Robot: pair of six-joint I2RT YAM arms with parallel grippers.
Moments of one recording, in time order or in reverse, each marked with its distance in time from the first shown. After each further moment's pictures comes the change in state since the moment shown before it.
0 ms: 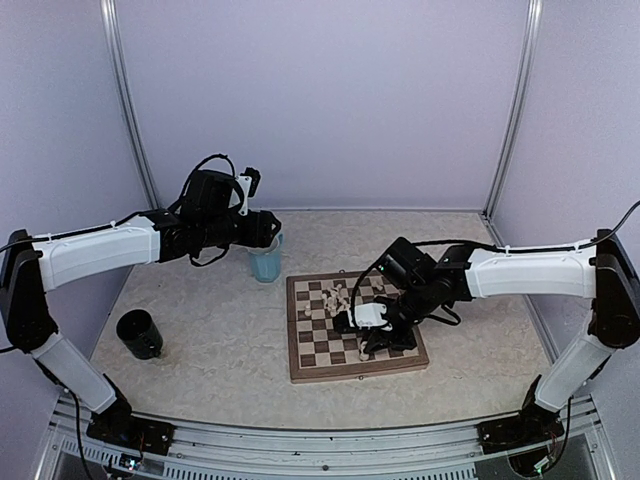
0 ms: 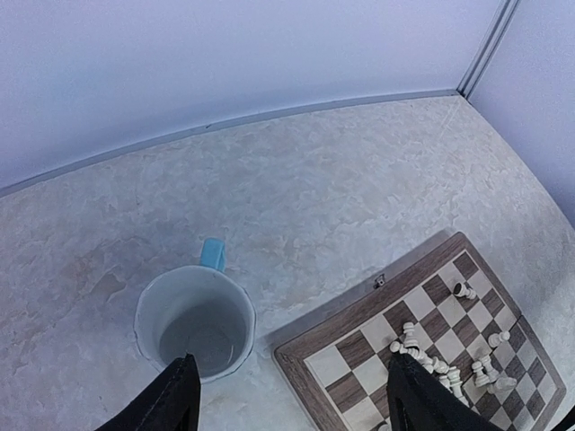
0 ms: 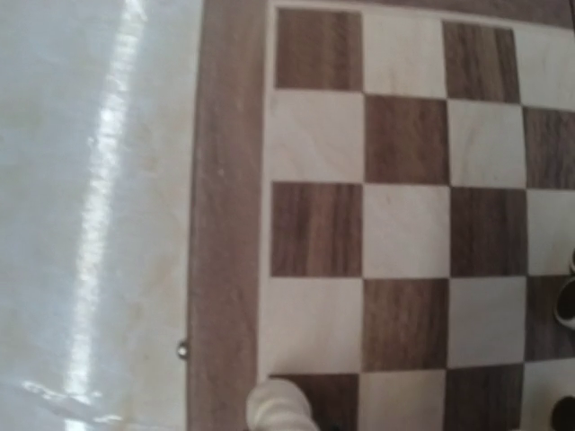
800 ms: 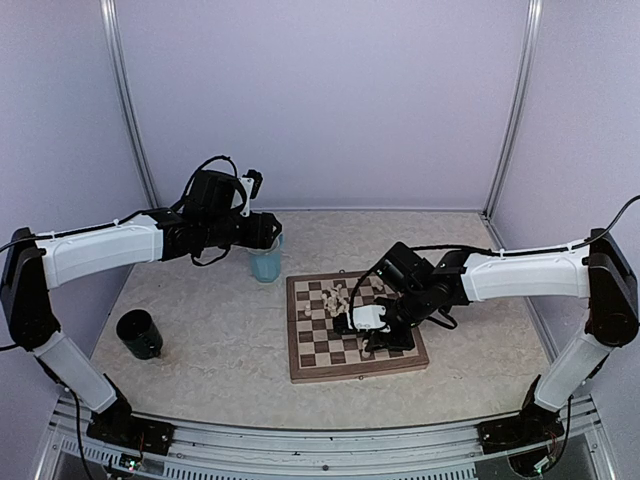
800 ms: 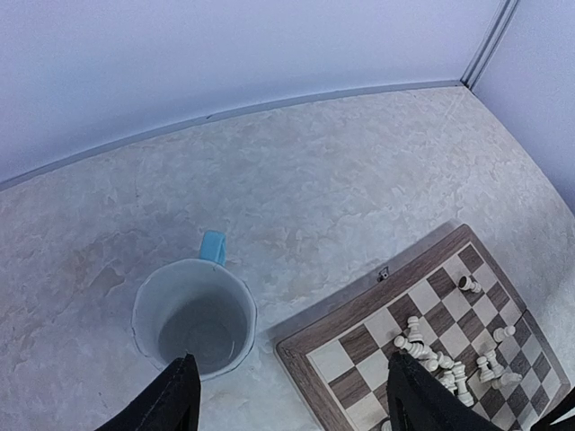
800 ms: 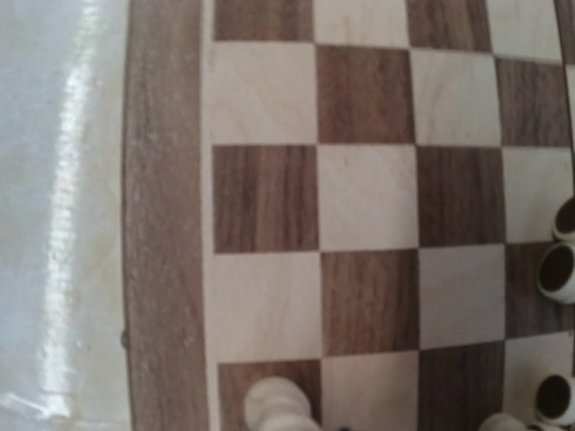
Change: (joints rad) left arm 0.000 0.018 0.017 -0.026 0.000 0.002; right arm 0.000 0.023 -0.027 0.056 0.084 0.017
